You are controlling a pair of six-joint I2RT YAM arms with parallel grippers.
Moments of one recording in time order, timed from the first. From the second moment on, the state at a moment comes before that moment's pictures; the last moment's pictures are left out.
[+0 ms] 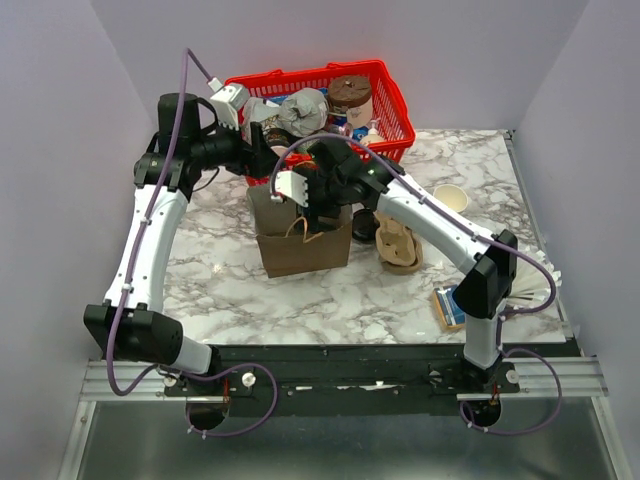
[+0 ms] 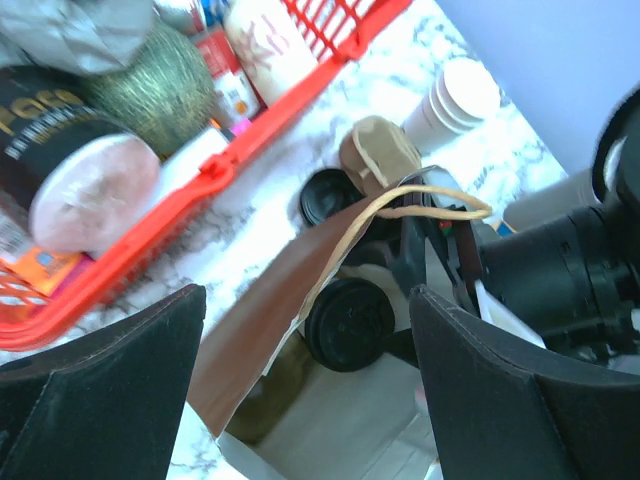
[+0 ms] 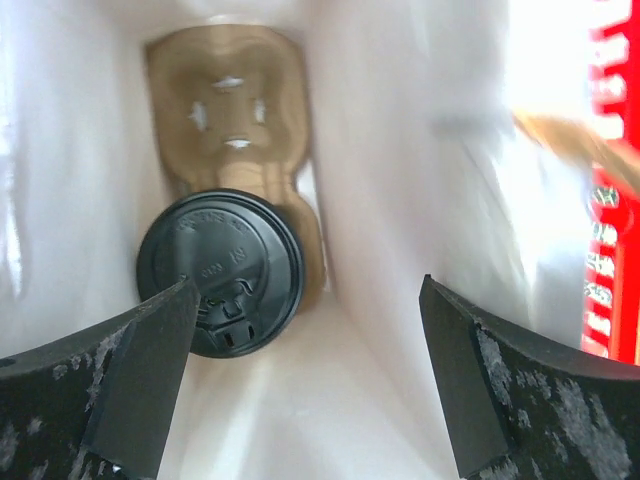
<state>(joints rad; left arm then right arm) -0.12 1.45 1.64 -0.68 0.73 -0.07 0.83 1.93 1.98 -0.92 -0.24 -0.81</state>
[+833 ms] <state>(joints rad) -0.07 1.28 1.62 -0.70 0.70 -0.05 0.74 1.73 1.97 -0.51 -0.29 -0.56</state>
